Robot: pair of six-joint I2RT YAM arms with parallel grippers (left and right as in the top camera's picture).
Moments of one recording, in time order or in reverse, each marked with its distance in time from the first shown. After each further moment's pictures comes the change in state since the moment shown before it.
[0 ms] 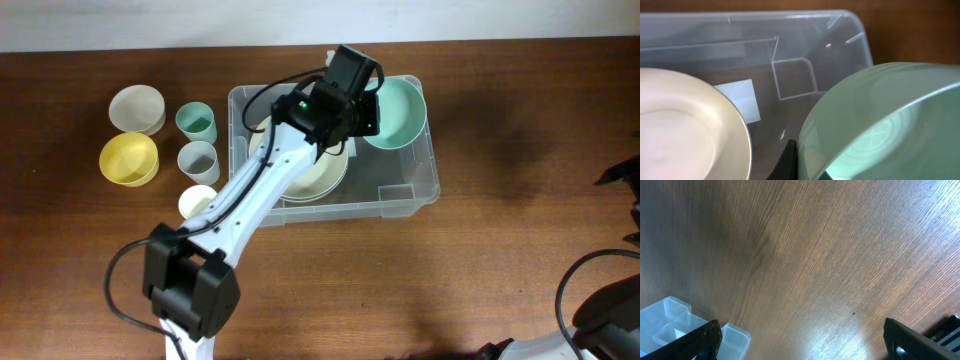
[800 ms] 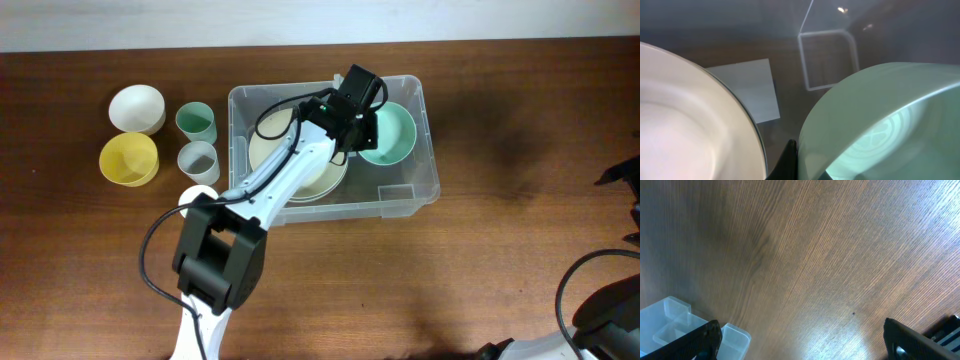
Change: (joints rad) left arm 0.000 0.159 0.000 0.007 -0.034 0.000; right arm 0.000 0.000 0.000 0.000 0.000 -0.001
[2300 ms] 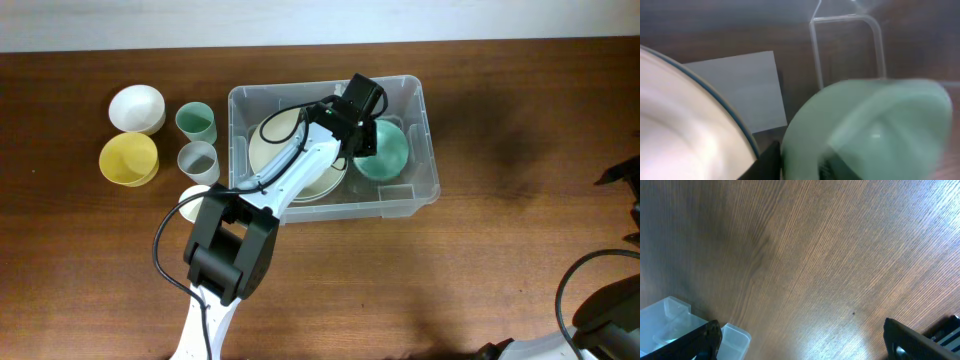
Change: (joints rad) left arm 0.000 0.082 0.000 0.028 -0.004 0.002; right arm 0.000 0.000 0.000 0.000 0.000 0.000
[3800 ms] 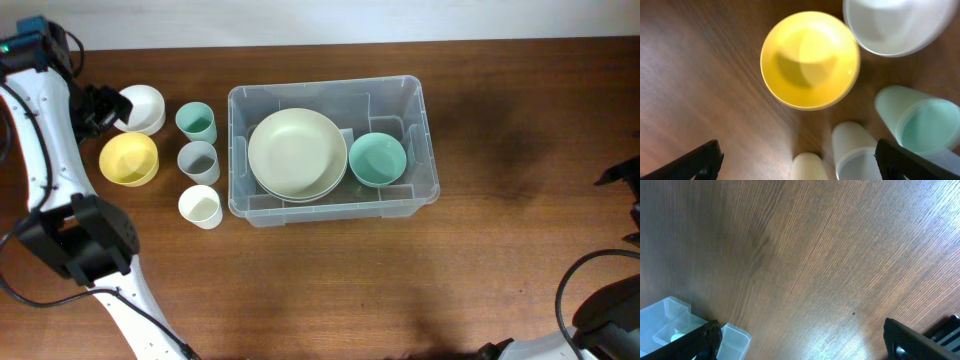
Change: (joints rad) left arm 0.940 0.049 0.555 -0.906 -0.019 -0.060; right arm 0.000 0.000 0.000 0.000 0.000 0.001
